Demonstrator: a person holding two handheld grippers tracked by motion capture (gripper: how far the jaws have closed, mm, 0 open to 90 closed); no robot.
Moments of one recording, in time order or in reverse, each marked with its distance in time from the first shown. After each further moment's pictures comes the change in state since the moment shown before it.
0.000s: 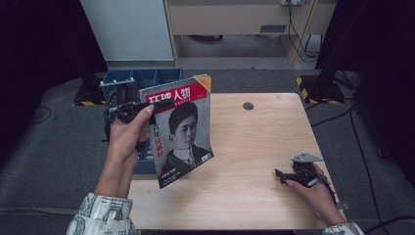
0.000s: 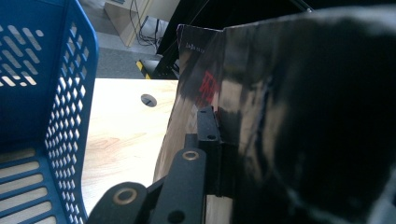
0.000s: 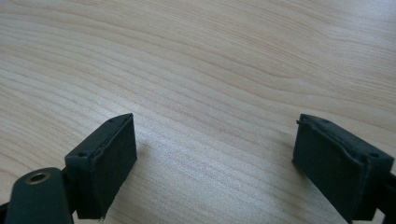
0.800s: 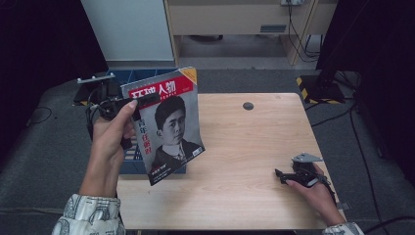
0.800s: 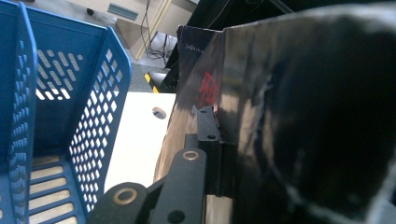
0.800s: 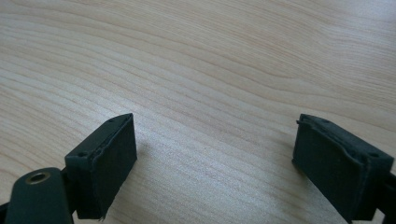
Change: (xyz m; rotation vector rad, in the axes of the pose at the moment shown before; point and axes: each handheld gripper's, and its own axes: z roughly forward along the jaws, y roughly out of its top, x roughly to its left) left arm 0.008 0.013 -0.031 -0.059 0.027 -0.021; right arm 0.000 0.000 0.000 -0.001 0.000 -0.003
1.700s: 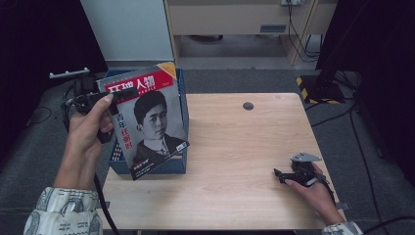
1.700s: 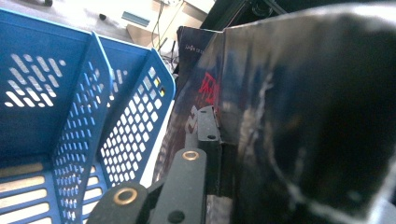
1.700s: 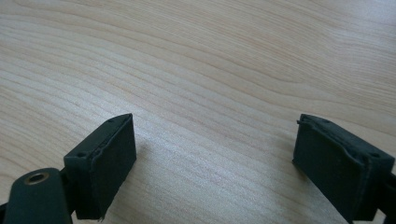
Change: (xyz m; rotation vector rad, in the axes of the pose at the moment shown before) left arm 0.039 0.022 -0.035 -0.023 0.012 -0.037; right arm 0.002 0.002 0.002 0.000 0.006 0.001
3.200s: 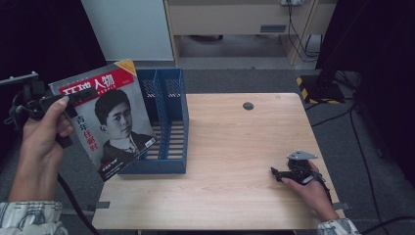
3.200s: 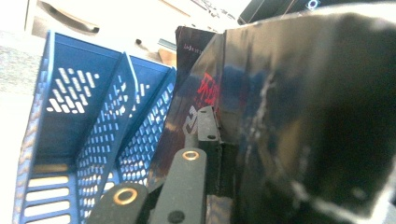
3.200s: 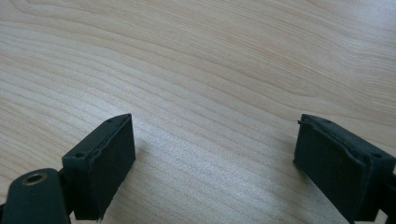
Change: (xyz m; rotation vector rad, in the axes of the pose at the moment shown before) left arm 0.037 0.010 -0.078 -0.098 0.109 -0.019; right arm 0.005 0.007 0.007 0.002 0.003 -0.007
